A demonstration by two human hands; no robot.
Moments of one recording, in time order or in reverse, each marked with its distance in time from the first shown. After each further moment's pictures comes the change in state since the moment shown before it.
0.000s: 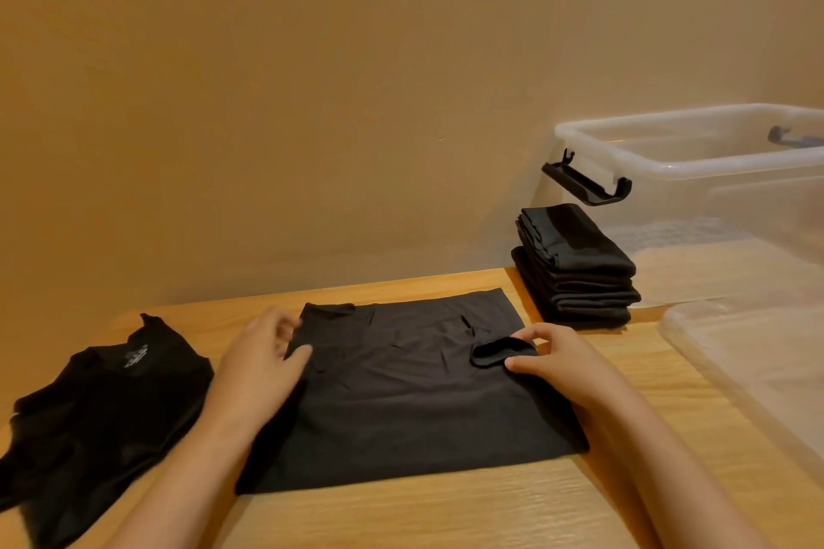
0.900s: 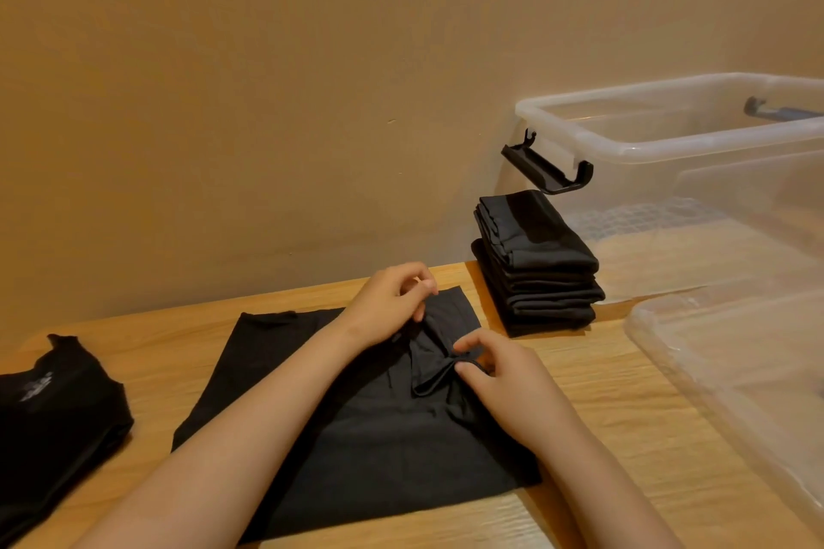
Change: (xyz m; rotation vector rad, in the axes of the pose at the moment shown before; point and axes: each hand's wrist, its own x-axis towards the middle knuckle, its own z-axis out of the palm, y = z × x) left_hand 0.083 0.117 0.142 -0.248 -0.458 0.446; right_hand -0.002 0.005 0.007 -0.142 0.108 -0.168
